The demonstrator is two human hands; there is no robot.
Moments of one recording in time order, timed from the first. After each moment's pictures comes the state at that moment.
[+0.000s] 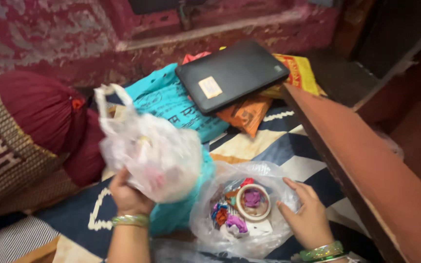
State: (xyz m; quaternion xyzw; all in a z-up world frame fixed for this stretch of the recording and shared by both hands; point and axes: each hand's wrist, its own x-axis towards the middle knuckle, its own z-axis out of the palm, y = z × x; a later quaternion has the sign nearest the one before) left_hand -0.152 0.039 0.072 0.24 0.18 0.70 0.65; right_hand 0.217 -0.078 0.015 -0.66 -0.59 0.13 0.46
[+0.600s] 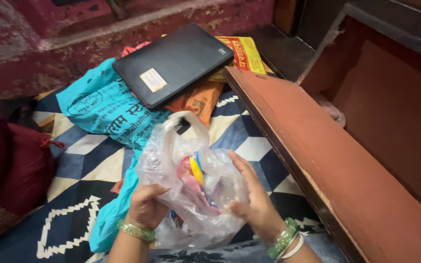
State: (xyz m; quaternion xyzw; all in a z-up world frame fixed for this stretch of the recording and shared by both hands) left_hand -0.039 0.019 0.031 0.34 0.19 0.46 0.80; right_hand 0.209 -0.099 0.064 -0.37 -0.59 0.35 0.63
